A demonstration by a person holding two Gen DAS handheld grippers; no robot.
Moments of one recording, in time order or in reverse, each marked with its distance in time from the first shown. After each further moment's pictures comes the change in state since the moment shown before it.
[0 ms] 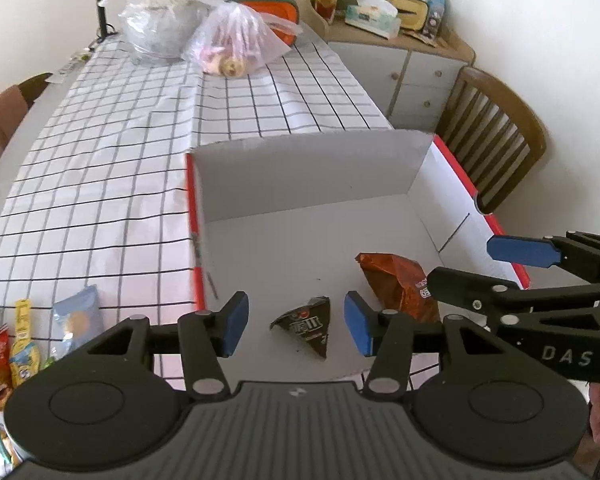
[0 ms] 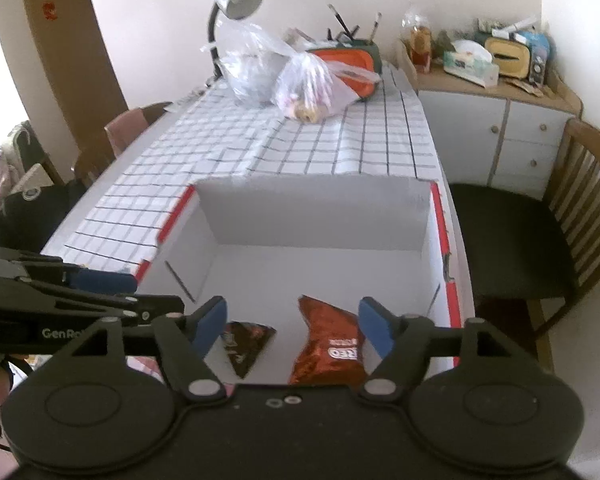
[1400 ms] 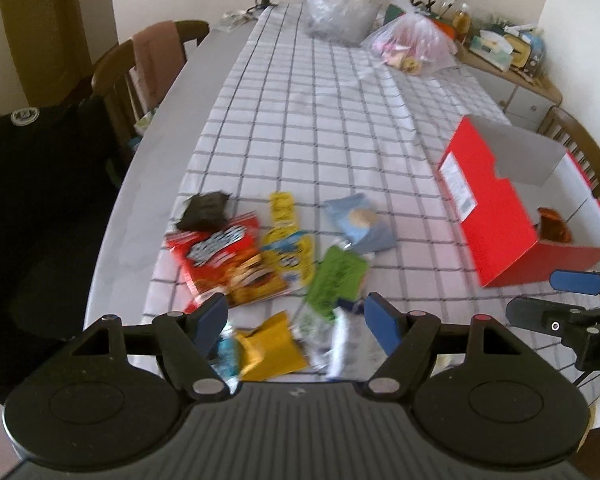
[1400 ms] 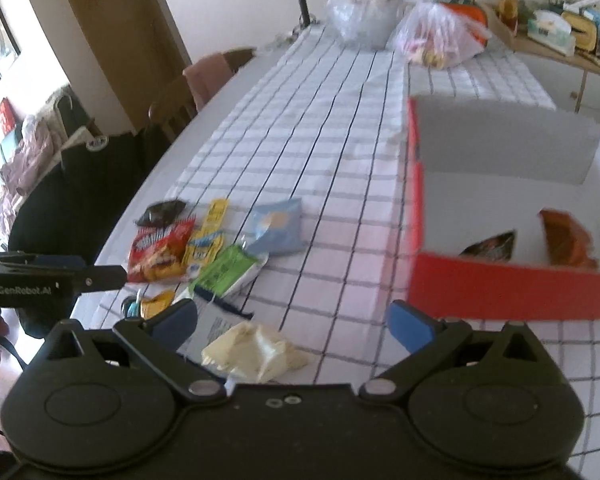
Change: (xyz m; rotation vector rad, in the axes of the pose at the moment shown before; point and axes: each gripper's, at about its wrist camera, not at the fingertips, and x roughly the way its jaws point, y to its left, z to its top) left arm -0.100 0.255 -0.126 -0.173 -0.006 0.133; right arm 0.044 0.218 -0.060 0.010 0.133 0.097
